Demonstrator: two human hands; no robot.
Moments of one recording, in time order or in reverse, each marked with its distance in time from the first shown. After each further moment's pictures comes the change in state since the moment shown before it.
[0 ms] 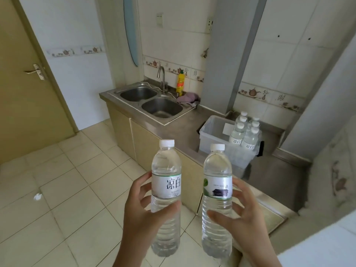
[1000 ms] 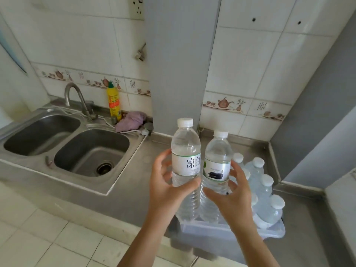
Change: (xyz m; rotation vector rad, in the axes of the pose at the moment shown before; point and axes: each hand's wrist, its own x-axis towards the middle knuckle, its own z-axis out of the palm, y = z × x) left_hand 0.466 -0.036 0.261 -0.110 -0.484 0.049; right_hand 0.450 0.056 0.021 -0.168 0.569 -0.018
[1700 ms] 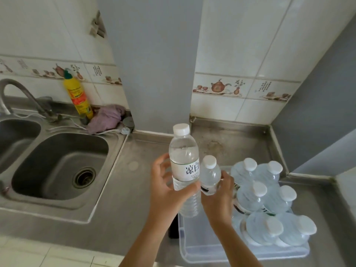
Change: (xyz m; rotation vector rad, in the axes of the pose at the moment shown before) left_hand 0.100 -0.074 0.019 0.044 -0.126 -0.101; right_hand 0.066 0.097 0.079 -0.334 0.213 0.252
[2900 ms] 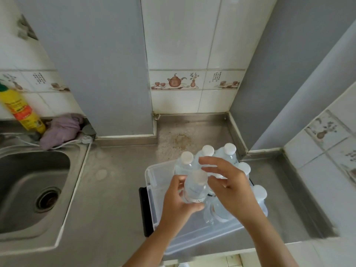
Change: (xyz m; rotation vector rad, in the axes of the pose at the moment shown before) left_hand -0.035 -0.068 0.060 0.235 -0.424 -0.100; right_hand -0.003 -0.043 -0.135 0.150 -0.288 -0.269
